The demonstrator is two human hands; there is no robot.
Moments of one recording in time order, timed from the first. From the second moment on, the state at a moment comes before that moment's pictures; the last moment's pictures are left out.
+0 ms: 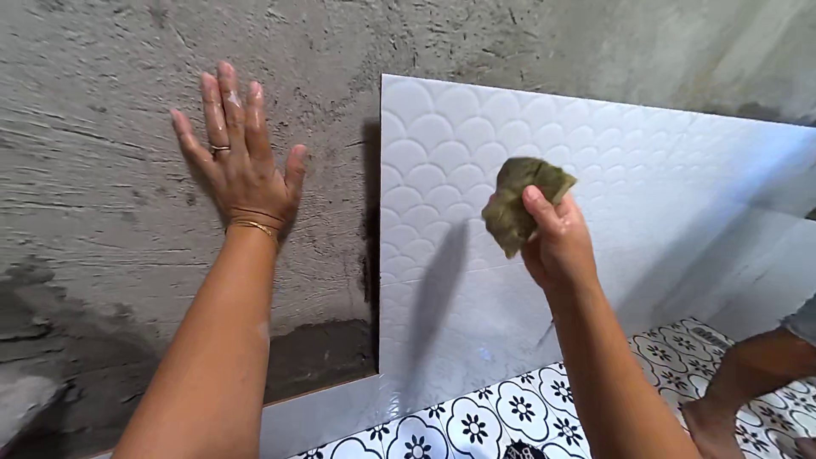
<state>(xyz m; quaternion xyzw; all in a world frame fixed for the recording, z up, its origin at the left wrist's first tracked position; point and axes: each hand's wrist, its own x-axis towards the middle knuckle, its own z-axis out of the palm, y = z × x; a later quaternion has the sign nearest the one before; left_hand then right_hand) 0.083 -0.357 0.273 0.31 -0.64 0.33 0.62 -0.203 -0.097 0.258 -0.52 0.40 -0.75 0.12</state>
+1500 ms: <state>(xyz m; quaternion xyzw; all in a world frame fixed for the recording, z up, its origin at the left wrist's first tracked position) 0.081 -0.358 0.272 0.32 -0.65 0.32 0.62 -0.209 -0.160 0.324 -0.61 0.39 -0.68 -0.09</state>
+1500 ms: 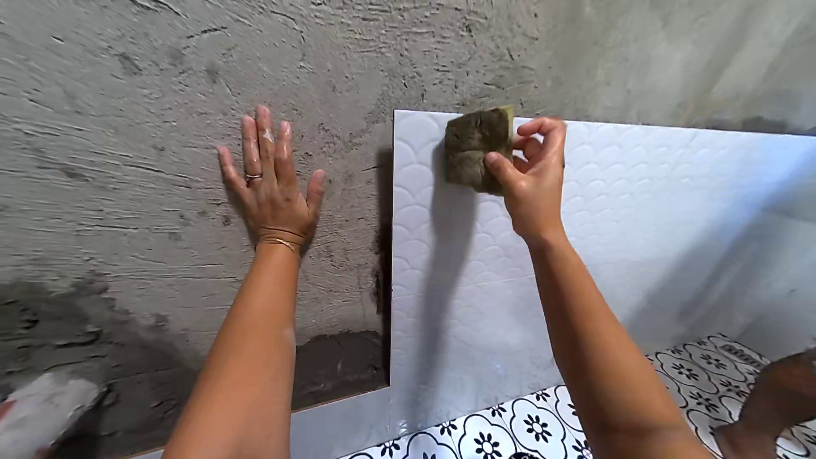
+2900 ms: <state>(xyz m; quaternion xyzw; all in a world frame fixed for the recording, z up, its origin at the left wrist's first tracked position) 0.081 -0.360 0.272 0.32 -0.64 0.33 0.62 -0.233 -0.161 0.300 -0.46 0.50 -0.61 -0.41</state>
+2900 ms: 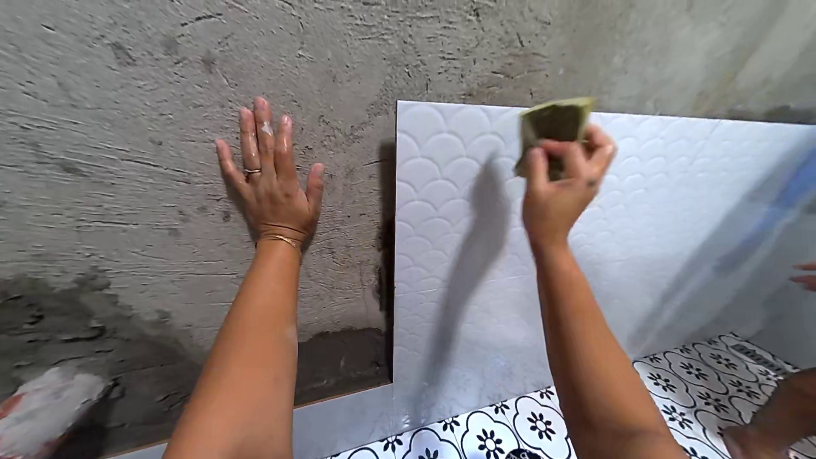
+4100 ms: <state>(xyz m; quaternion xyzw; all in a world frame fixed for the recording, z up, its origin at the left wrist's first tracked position) 0.083 -0.360 0.272 0.34 -0.65 0.33 0.60 -0.256 -0.111 0.290 -0.29 0.25 -0.91 0.17</state>
